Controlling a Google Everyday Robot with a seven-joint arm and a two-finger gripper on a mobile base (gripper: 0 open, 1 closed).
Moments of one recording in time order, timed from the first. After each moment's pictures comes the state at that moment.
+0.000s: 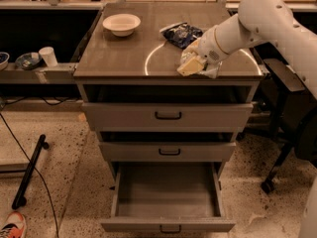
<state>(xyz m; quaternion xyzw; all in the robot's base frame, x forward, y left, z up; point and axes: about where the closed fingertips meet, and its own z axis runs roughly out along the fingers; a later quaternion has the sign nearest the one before) 0.709 -0.101 0.842 -0.57 0.73 0.12 0.37</state>
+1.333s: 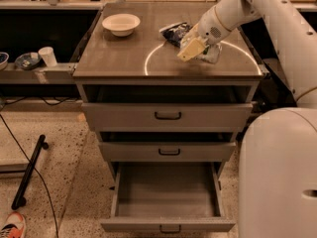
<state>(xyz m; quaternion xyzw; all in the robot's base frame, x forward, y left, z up) 0.738 -0.103 0.872 -0.58 0.73 0.17 0.32</state>
